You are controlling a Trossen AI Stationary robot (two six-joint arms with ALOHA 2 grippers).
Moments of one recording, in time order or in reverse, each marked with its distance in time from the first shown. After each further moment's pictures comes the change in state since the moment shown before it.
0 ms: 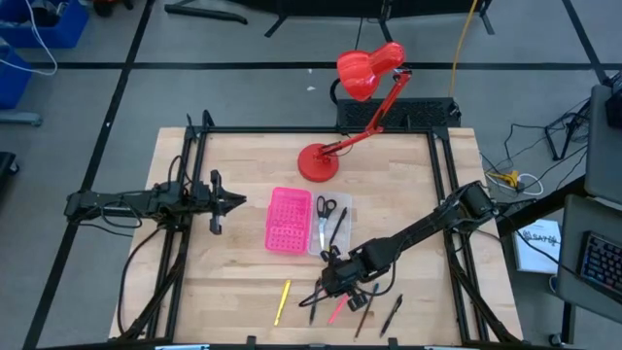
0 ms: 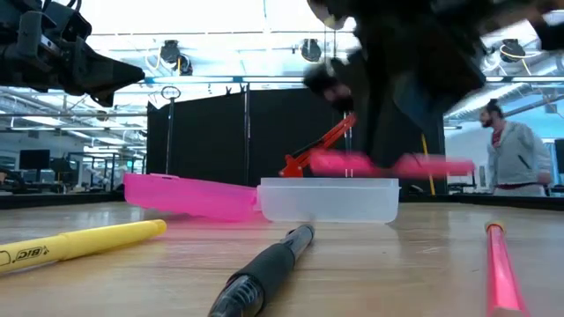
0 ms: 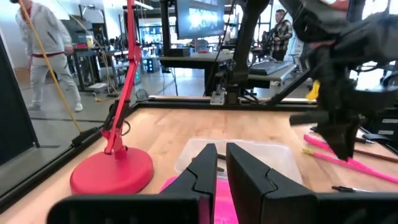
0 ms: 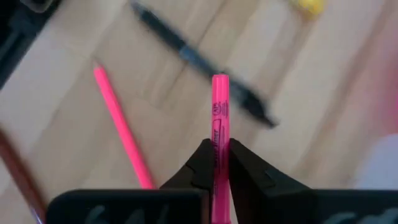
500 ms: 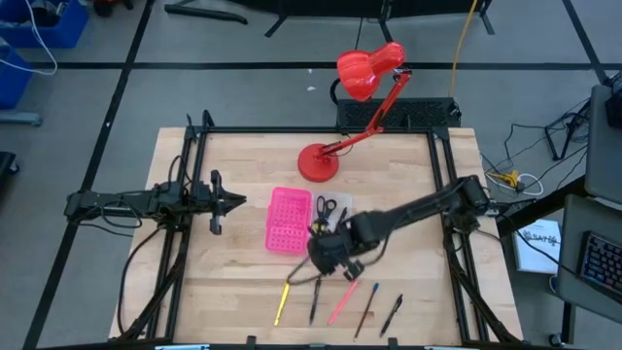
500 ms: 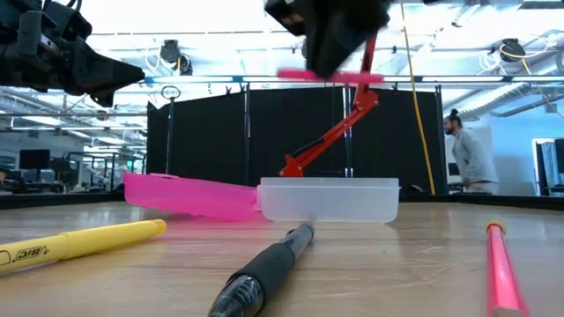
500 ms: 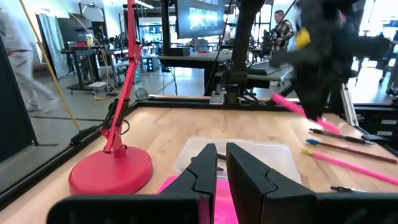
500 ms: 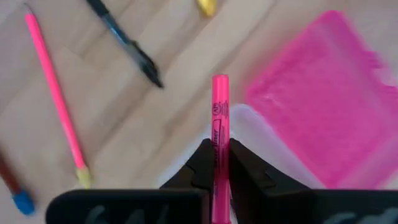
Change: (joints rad) left arm 0.000 0.000 0.000 -0.003 0.000 -0.005; right arm -0.140 -0.001 0.385 -0.490 0.116 -0.377
